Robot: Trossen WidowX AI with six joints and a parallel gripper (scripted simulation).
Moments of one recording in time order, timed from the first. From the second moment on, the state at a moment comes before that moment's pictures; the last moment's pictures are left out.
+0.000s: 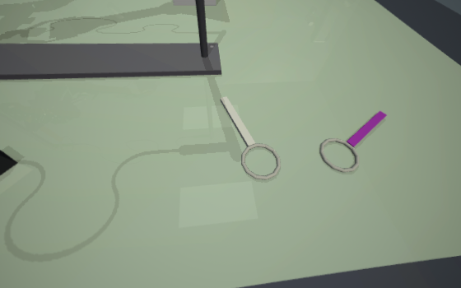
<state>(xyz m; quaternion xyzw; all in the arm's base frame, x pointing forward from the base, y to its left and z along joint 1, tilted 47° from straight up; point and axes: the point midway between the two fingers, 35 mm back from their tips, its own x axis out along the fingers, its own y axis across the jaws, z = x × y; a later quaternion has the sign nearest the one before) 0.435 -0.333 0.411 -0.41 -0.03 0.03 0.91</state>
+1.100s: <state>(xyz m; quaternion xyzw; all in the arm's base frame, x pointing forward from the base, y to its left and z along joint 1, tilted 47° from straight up) 0.420 -0.330 0.402 -0.40 0.03 0.00 0.91</state>
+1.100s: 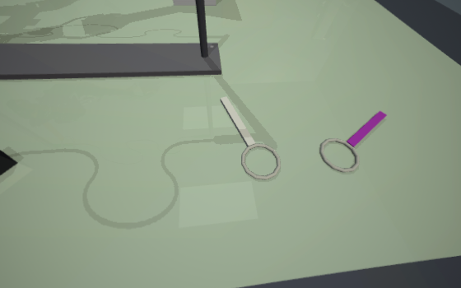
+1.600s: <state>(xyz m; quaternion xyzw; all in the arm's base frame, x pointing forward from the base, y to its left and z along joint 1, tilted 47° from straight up) 0.386 -0.316 0.398 -0.40 0.15 -0.05 0.90</state>
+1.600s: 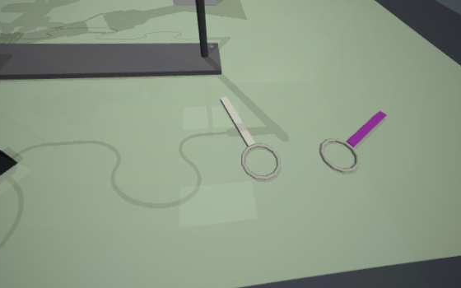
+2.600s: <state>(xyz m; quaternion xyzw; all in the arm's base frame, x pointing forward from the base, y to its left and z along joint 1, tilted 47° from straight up) 0.369 -0.268 0.360 -0.26 0.23 -0.03 0.94</state>
